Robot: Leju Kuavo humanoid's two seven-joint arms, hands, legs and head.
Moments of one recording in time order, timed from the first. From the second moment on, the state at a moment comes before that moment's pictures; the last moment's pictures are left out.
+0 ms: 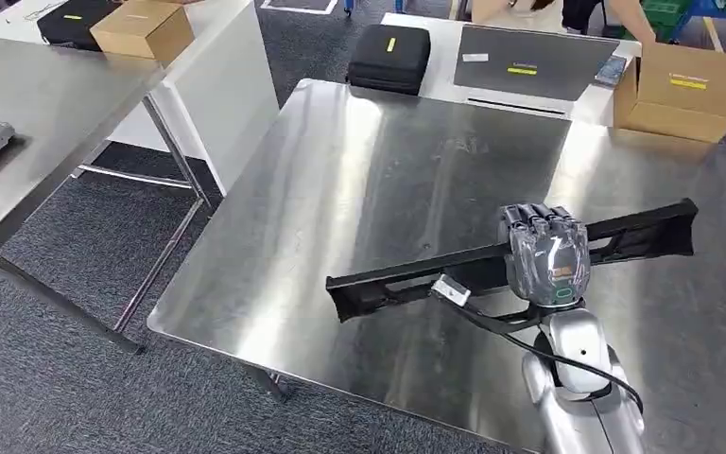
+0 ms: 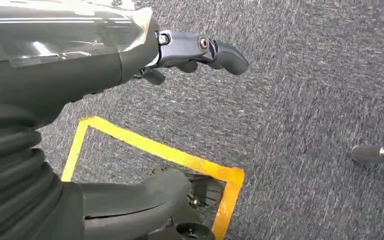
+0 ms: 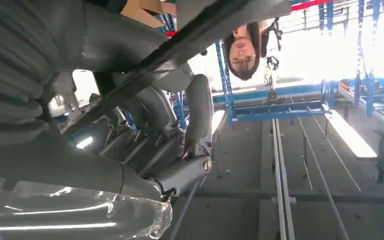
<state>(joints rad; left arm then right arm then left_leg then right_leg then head) -0.07 -0.15 0.72 -0.21 -0.55 0.30 -0.47 -0.27 -0.07 0.23 -1.56 1.48 -0.54 -0.01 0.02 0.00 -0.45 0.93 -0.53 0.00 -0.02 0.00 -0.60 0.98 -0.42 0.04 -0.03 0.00</state>
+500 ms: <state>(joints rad) -0.09 -0.15 0.71 -0.21 -0.61 0.30 -0.45 -0.54 -0.04 0.25 -1.27 1.38 -0.32 -0.06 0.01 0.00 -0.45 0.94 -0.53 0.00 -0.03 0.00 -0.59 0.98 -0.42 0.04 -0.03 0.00</state>
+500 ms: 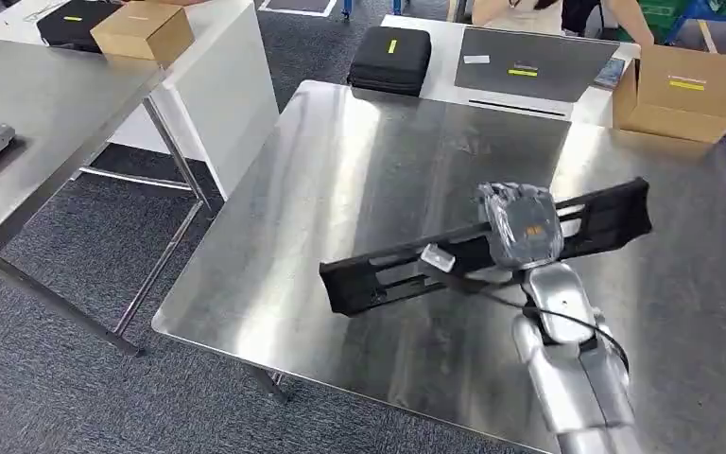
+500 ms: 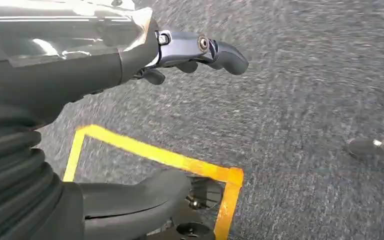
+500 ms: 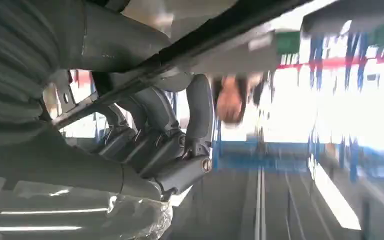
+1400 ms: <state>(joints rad) -0.11 -0.17 0.67 -0.21 -0.66 0.38 -0.54 -1.10 0.03 0.30 -0.43 1.44 -0.40 0.03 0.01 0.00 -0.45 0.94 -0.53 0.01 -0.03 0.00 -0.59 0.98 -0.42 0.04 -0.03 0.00</state>
